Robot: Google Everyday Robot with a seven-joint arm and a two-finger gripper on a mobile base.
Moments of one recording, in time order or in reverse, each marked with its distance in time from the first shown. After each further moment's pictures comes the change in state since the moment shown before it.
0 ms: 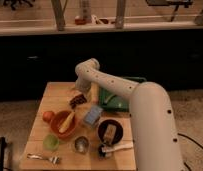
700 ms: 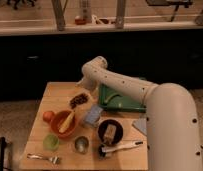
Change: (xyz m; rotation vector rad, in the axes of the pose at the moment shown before) arm 0.016 0.020 -0.043 0.055 0.098 0.011
